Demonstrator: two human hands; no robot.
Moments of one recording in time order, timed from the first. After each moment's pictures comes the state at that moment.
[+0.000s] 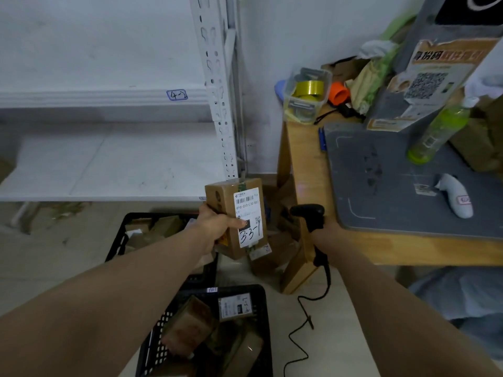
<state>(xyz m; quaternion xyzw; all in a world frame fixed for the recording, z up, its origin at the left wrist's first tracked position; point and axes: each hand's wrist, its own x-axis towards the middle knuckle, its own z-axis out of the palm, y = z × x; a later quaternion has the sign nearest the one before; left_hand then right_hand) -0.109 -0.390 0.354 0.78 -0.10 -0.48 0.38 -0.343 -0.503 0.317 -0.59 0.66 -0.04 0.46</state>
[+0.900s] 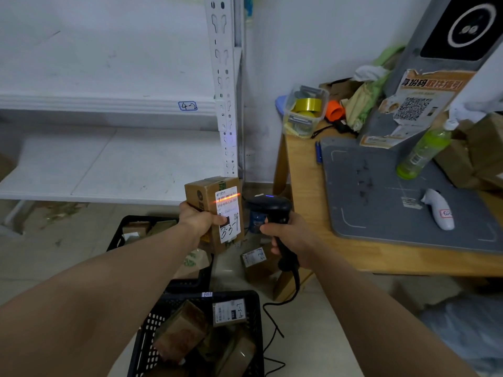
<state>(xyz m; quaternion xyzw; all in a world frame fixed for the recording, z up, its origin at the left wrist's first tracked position) -0.084 -0.373 0.376 0.80 -0.07 -0.40 0.43 -0.297 -0.445 0.399 -0.55 0.45 -0.11 0.70</state>
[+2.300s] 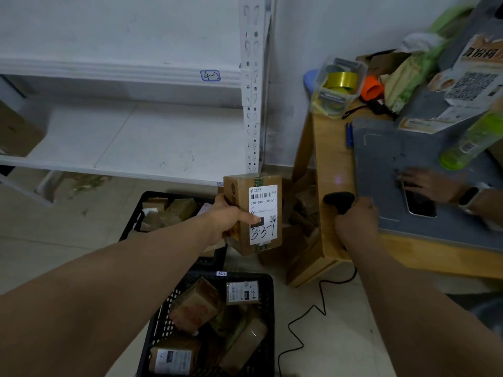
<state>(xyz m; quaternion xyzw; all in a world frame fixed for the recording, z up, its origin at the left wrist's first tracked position) -0.090 -0.360 0.352 0.75 -0.13 -0.53 0.38 -0.330 -0.509 0.319 -0.65 0.70 -0.10 0.28</state>
